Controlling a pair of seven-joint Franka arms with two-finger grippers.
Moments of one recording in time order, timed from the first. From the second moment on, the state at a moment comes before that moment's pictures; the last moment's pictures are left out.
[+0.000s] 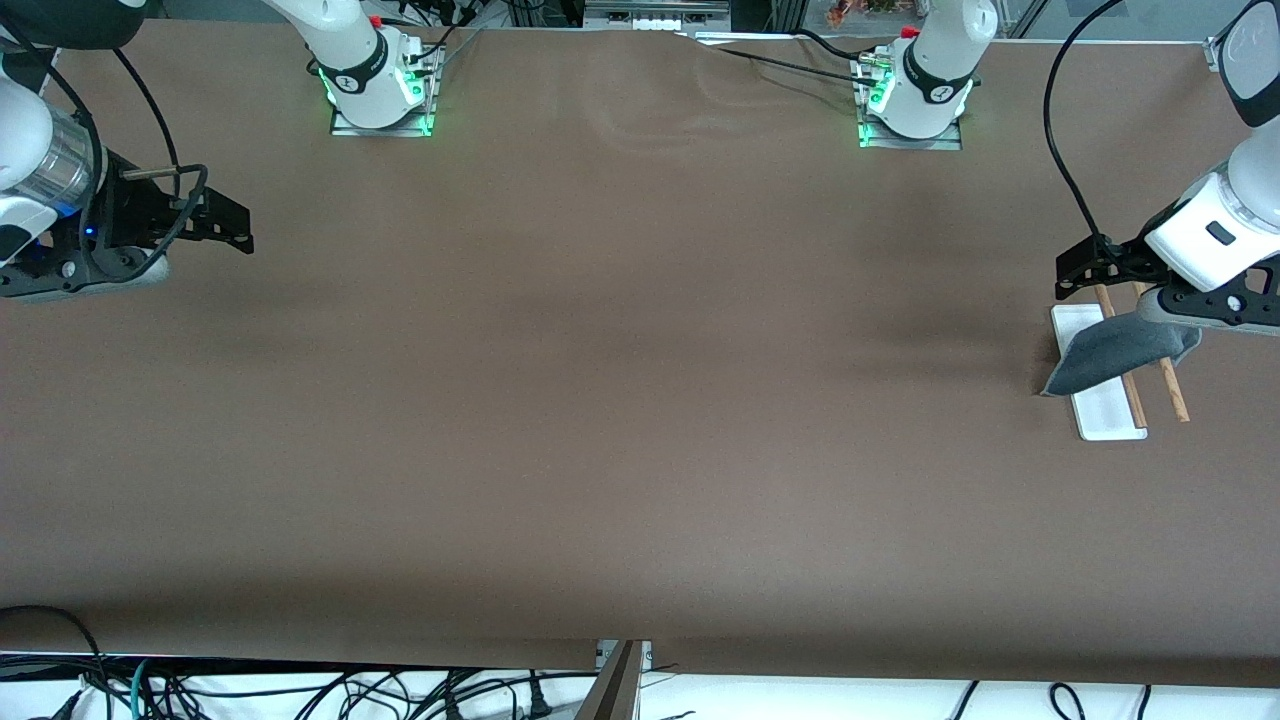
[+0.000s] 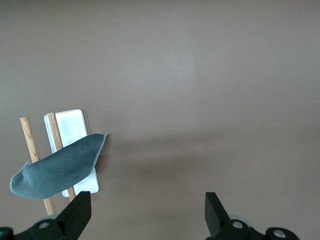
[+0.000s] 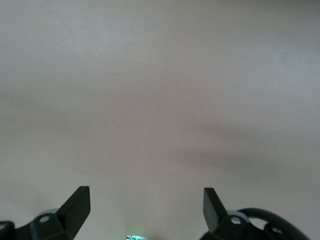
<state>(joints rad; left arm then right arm) 0.03 0.04 -0.04 -1.70 0.02 1.73 0.10 0.16 0.11 -0.04 -1.48 0.01 1.49 -0.05</state>
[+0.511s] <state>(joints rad) 0.03 0.04 -0.04 -1.71 0.02 1.73 0.09 0.16 0.11 -0.04 -1.48 0.01 1.49 -0.05</state>
